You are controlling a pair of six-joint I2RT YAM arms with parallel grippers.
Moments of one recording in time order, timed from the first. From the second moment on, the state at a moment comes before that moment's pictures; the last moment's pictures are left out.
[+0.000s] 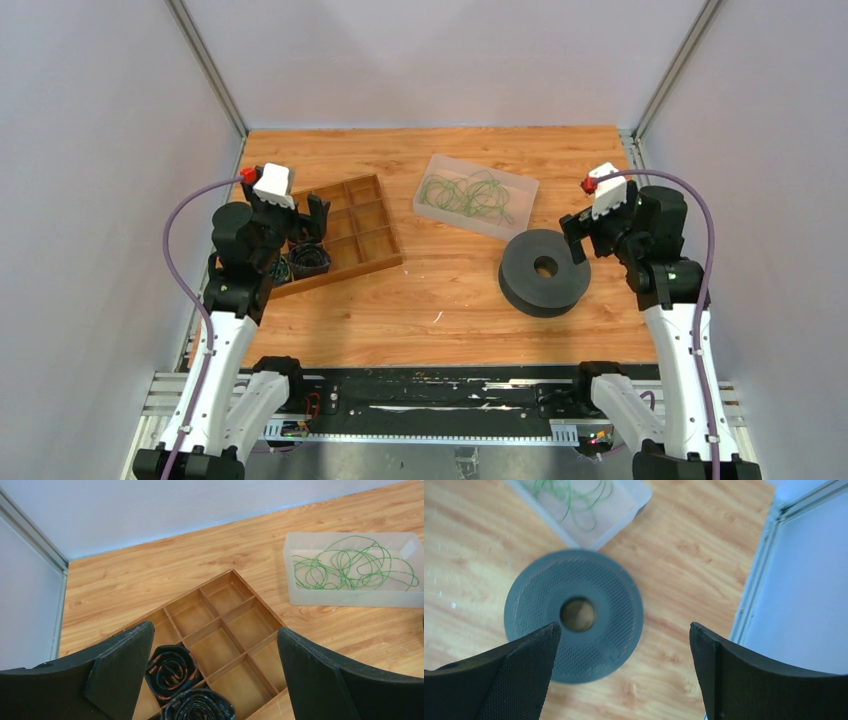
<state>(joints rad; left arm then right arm) -0.06 0.76 0.77 -0.10 0.20 0.09 0.00 0.84 1.05 -0.69 -0.24 -0.45</state>
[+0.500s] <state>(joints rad) -0.06 0.78 0.76 -0.09 0.27 0.10 0.27 0.96 0.83 -0.87 -0.28 -0.60</state>
